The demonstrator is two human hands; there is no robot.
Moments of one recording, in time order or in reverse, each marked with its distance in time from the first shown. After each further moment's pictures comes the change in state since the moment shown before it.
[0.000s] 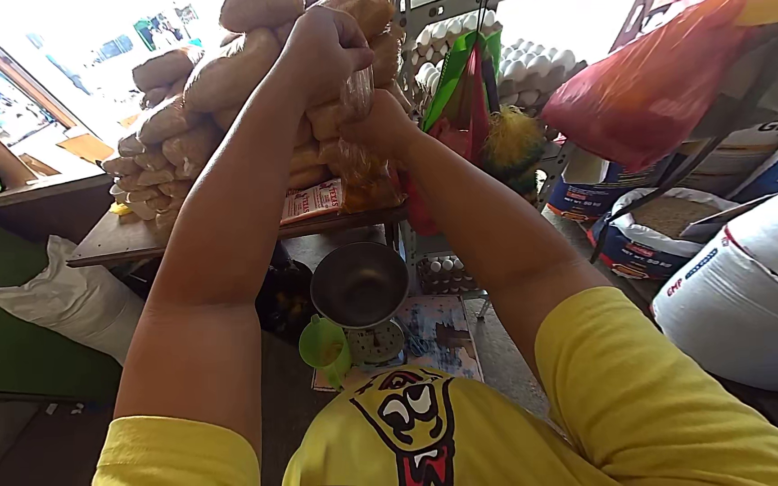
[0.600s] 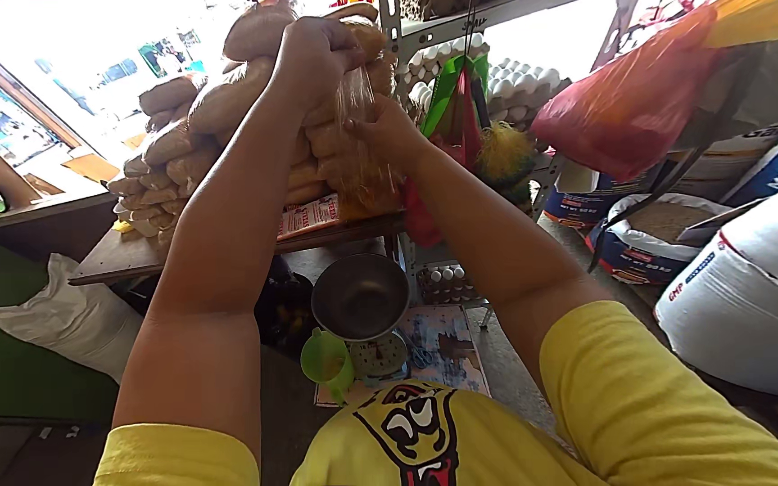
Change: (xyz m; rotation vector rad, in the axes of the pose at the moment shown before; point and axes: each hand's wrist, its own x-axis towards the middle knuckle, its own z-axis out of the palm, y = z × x) left_hand 0.013 -0.002 -0.006 0.002 0.133 0.059; right_hand -0.005 0.002 -0.014 0.308 0.020 -0.108
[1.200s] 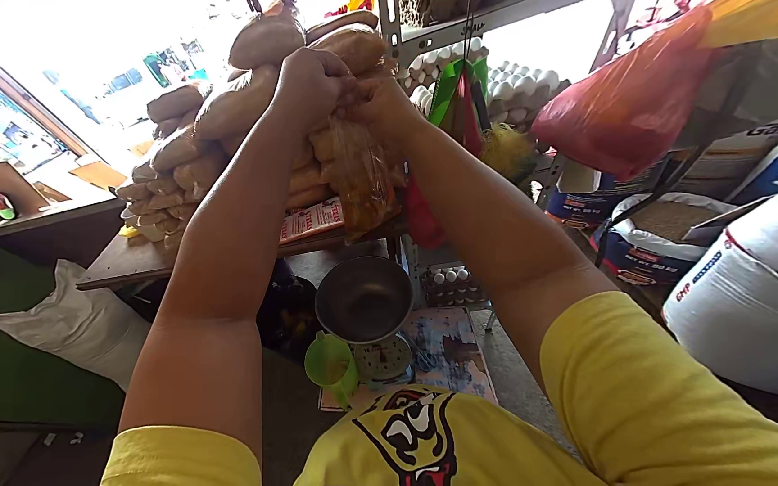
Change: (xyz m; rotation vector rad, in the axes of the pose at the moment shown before) left_hand -0.014 -0.010 0.003 -0.079 -0.037 -0.069; right_hand 0.027 -0.019 -0.002 0.058 -0.032 -0.106
